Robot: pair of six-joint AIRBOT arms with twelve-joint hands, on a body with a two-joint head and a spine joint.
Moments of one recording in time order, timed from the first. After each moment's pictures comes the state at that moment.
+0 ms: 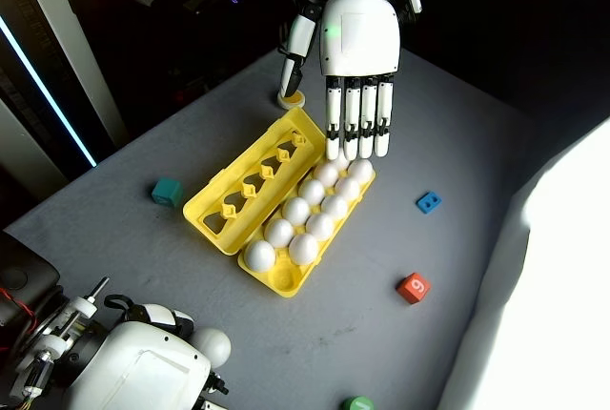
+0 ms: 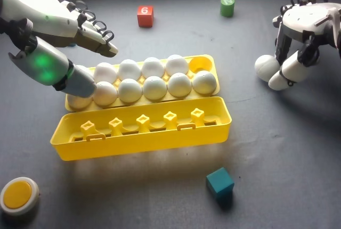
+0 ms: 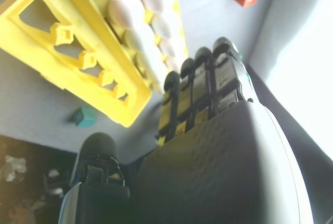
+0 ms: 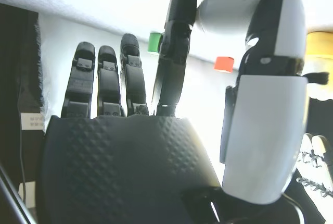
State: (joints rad) left arm 0.10 -0.87 1.15 2.83 -0.67 -1.54; right arm -0.42 -1.24 1.31 1.38 0.52 -2.09
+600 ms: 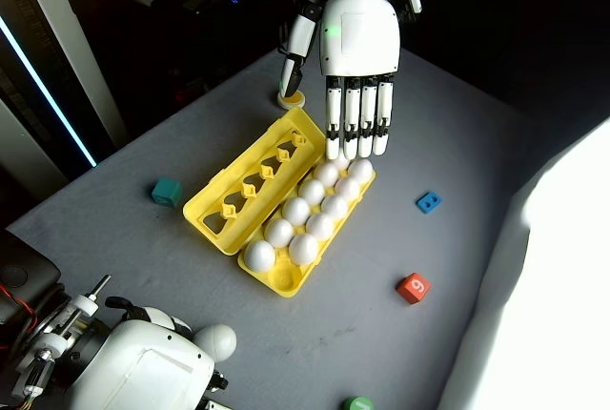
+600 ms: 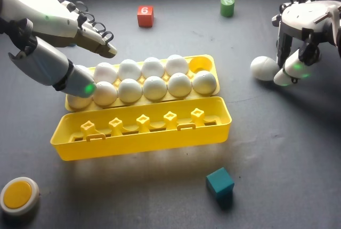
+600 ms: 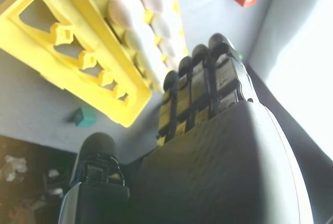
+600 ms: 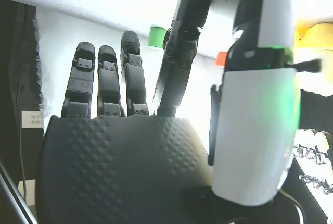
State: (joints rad) left arm 0.10 -0.87 1.15 2.83 -0.67 -1.54; right arm -0.41 -1.24 1.31 1.38 0.52 -2.09
